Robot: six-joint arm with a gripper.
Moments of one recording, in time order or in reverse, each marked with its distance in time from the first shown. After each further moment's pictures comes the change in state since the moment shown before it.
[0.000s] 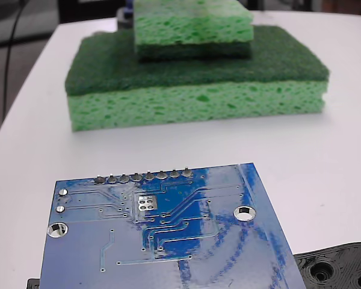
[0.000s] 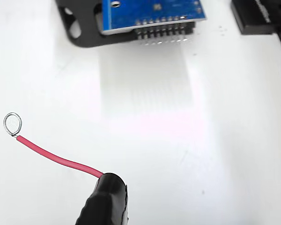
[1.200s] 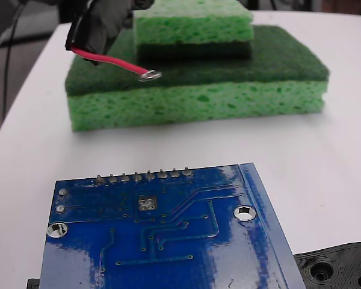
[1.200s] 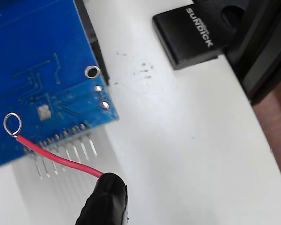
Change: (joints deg) arm -5.6 -55.0 -35.0 -7.7 16.3 11.0
